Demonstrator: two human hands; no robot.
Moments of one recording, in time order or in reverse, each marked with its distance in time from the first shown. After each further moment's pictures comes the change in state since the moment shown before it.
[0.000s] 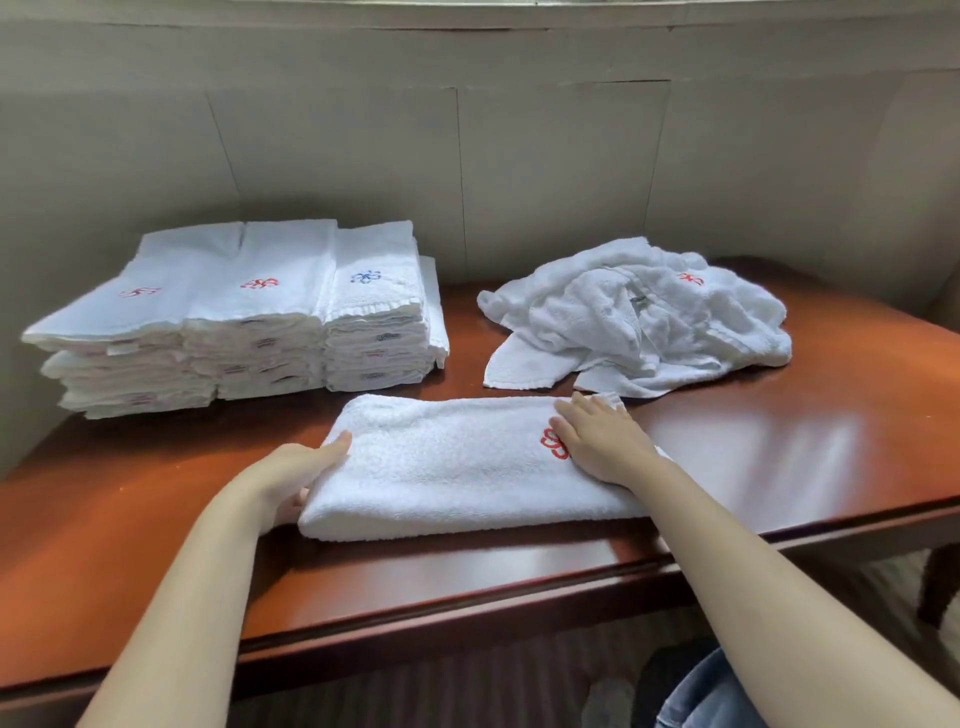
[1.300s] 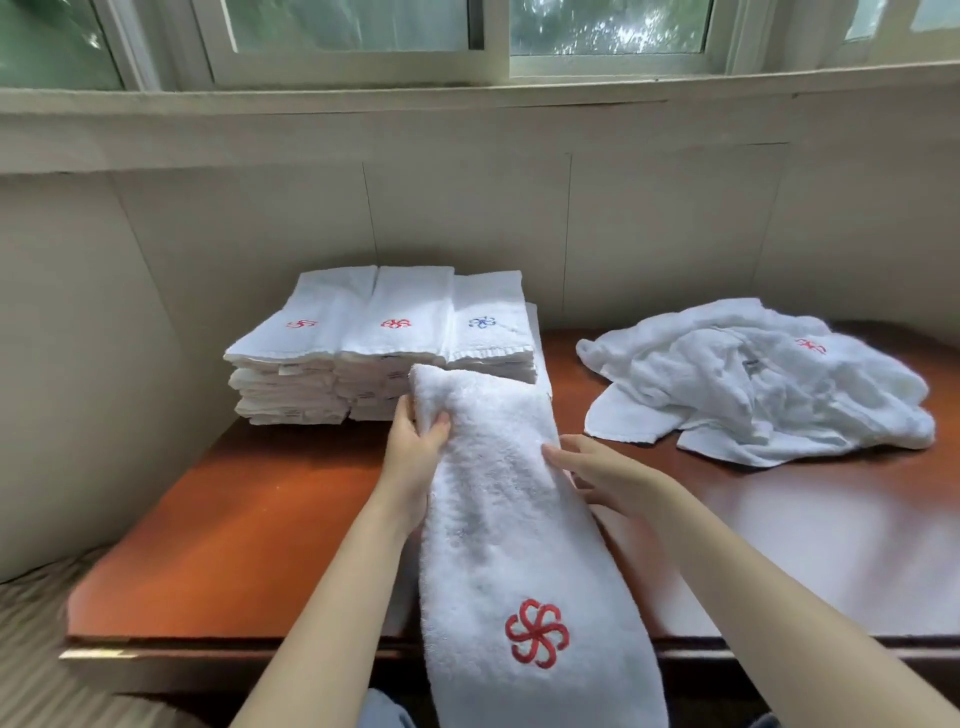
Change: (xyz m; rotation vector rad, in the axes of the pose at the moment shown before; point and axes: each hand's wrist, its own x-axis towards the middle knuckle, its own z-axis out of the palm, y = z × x) left_hand -0.022 0.025 0.004 -0.590 0.185 0.657; right_hand 0.016 -0.115 -0.022 1.083 -0.463 0.052
